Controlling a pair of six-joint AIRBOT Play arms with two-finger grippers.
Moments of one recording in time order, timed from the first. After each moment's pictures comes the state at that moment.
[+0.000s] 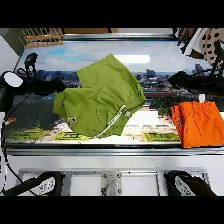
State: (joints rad) left arm 0.10 -1.30 1.27 1.19 -1.04 -1.46; right arm -0.13 -1.00 1.21 -1.08 1.05 1.49
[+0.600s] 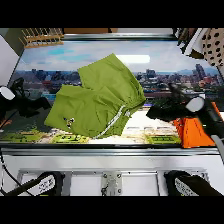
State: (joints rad) left arm 0.30 -1.25 1.04 1.38 -1.14 -1.62; right arm 0.08 -1.12 0.84 -1.06 1.04 1.49
